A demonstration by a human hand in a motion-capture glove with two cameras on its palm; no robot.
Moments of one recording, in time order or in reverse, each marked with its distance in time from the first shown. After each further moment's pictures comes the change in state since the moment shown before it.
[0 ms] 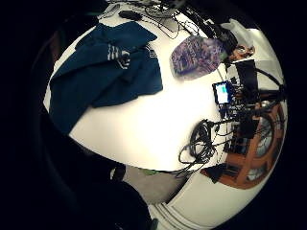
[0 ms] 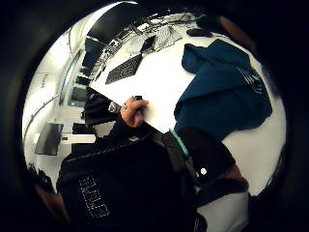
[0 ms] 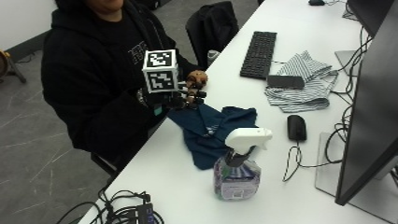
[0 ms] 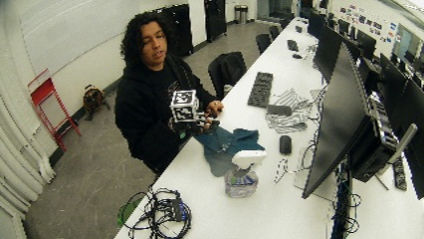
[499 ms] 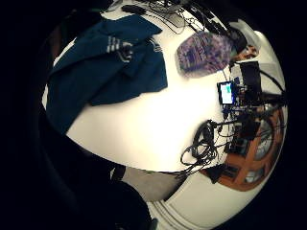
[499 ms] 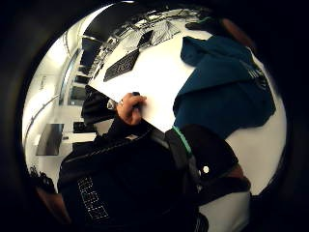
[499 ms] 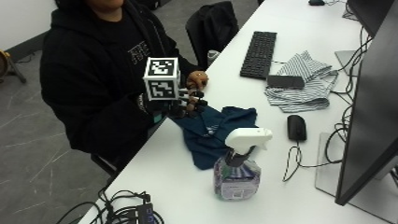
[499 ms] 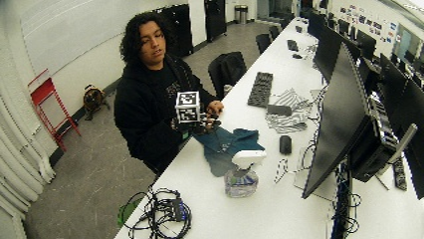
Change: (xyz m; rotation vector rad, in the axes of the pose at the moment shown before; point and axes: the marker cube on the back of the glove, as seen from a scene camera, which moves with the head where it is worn) arm 0.024 0.000 0.007 -0.003 -0.022 0.057
